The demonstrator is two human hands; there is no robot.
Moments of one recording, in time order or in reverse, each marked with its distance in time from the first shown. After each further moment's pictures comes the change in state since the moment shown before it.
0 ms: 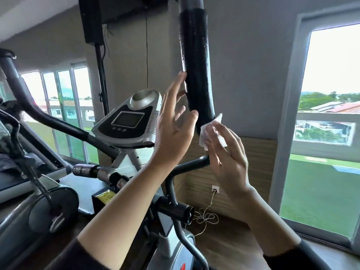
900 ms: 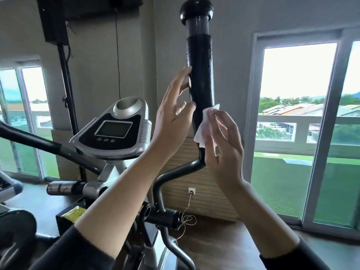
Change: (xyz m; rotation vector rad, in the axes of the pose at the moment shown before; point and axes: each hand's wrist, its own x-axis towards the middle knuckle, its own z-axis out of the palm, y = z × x) left_hand 0.042 0.012 -0.026 -0.177 -0.146 -0.022; right_hand 0.056 -0.048 -0.001 -0.080 -0.044 0.151
